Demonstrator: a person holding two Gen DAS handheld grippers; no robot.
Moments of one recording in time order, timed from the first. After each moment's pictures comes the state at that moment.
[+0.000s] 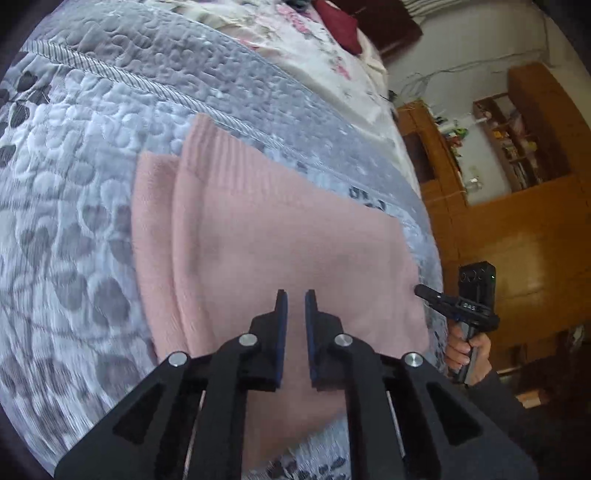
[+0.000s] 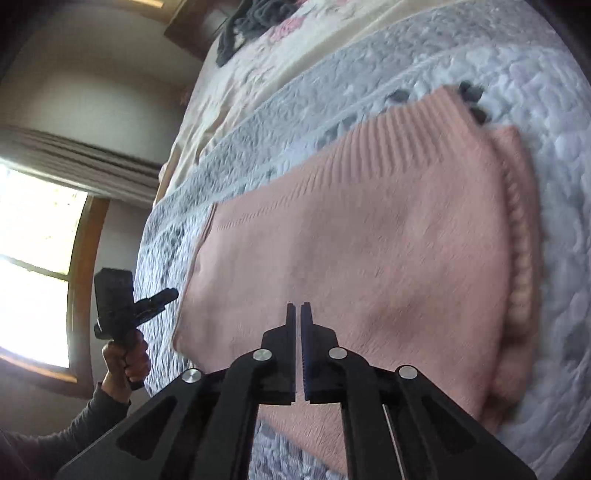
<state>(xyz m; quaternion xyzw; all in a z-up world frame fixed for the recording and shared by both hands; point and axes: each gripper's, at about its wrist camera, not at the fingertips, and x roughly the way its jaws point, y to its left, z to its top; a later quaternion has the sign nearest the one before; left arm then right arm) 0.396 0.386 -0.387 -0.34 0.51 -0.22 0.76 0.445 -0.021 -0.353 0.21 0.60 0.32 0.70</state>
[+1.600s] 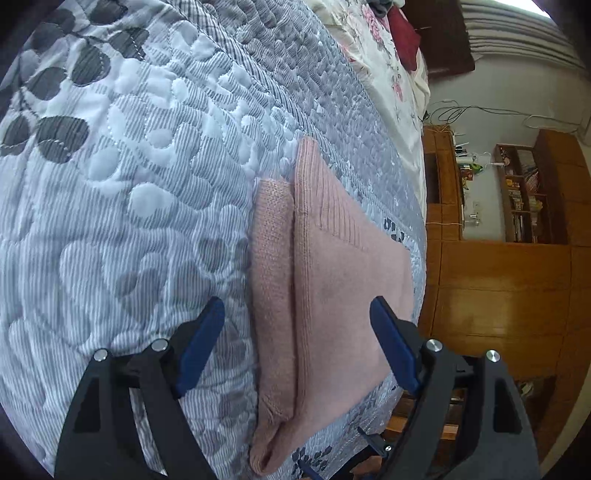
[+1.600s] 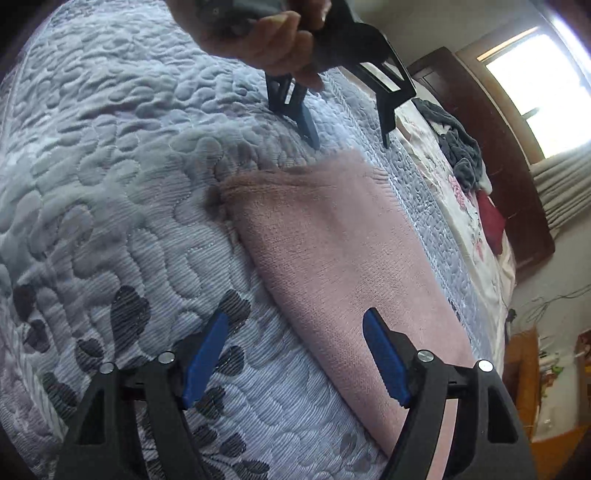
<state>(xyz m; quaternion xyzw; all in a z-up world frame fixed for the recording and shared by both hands) 0.455 0.486 -0.430 -0.46 0.56 -0.20 0.67 0.199 0.293 -0.386 -0.49 0.33 0.27 0.76</state>
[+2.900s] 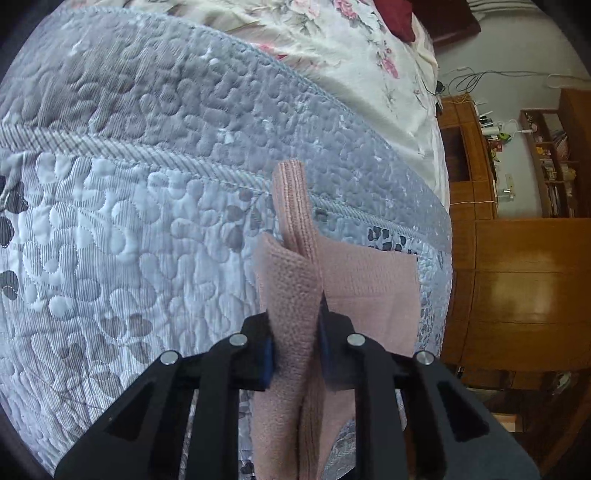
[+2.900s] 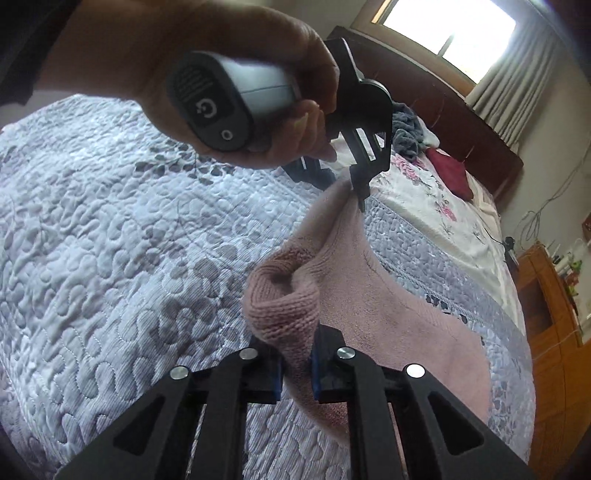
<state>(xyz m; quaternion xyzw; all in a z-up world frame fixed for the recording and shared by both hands) 0.547 0.394 -0.329 -0.34 0.60 -0.16 0.70 0.256 0.316 -0.288 -0.29 0.34 0.20 0.87</state>
